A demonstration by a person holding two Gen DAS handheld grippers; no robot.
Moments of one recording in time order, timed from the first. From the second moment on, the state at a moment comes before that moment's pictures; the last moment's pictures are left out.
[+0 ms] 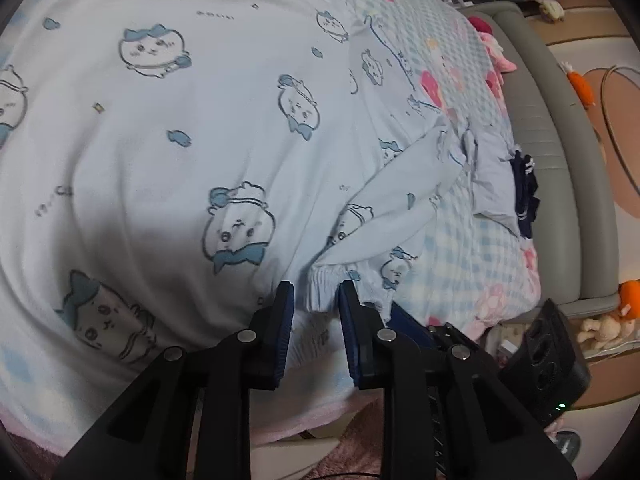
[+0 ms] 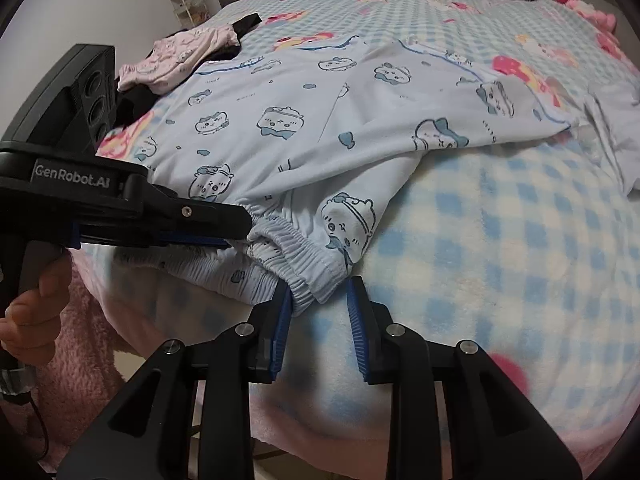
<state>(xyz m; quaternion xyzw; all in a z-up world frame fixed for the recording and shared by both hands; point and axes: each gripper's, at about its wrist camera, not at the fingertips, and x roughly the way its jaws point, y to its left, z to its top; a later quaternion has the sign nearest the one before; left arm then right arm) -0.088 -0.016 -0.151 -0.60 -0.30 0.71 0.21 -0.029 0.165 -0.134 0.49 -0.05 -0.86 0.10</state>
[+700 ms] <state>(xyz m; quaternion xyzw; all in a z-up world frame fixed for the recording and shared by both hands) -0.085 -0.051 -0.085 -0.49 -0.32 0.78 0.22 -0.044 0.153 -0.104 0.49 -0.06 -0.87 0.11</state>
